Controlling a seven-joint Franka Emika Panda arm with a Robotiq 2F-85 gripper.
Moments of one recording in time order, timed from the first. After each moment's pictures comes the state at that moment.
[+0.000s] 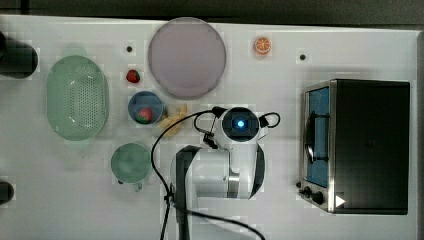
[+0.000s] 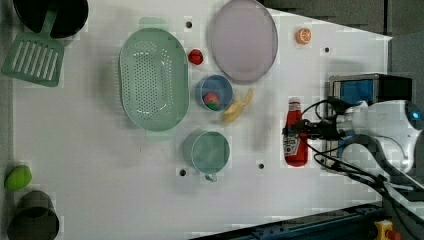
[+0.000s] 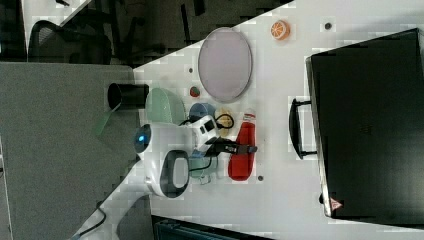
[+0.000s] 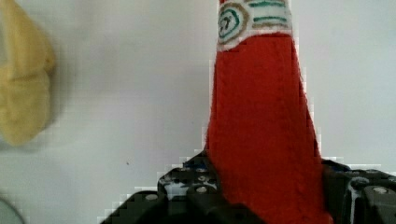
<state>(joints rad) -0.19 0.21 0.11 -2.39 -0.05 0.86 -0.55</state>
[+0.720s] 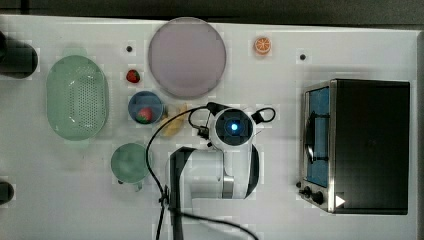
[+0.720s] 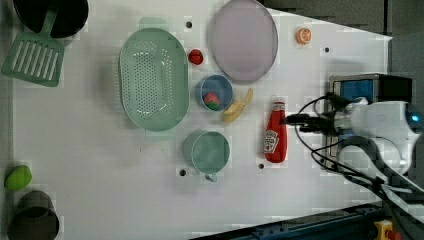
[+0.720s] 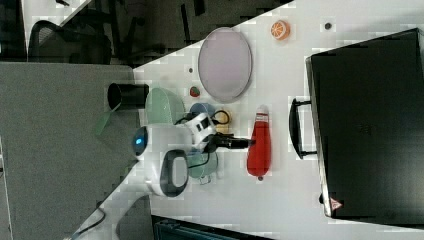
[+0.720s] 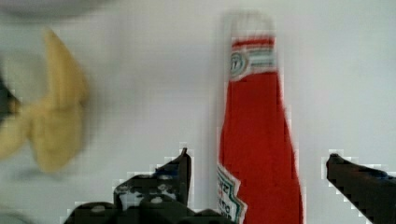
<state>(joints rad) -0.18 0.18 0.13 -2.40 -0.04 0.94 -0.54</state>
